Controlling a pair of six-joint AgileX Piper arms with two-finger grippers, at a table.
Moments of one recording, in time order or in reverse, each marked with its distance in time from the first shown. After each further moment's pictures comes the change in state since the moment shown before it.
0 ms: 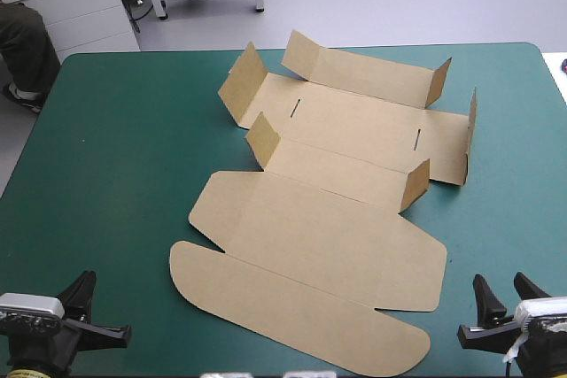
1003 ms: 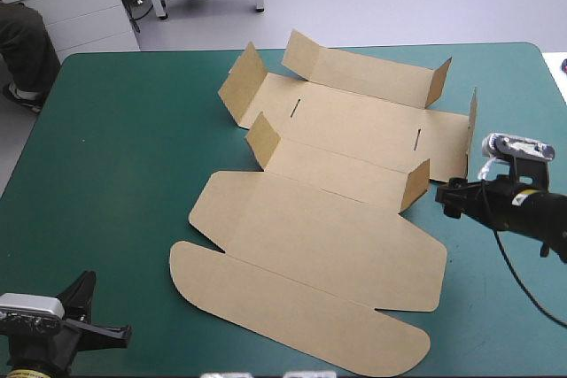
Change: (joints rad) left arm 0.000 0.000 0.000 0.000 0.000 0.000; right arm 0.000 1.009 -0.513 0.092 0.082 0.095
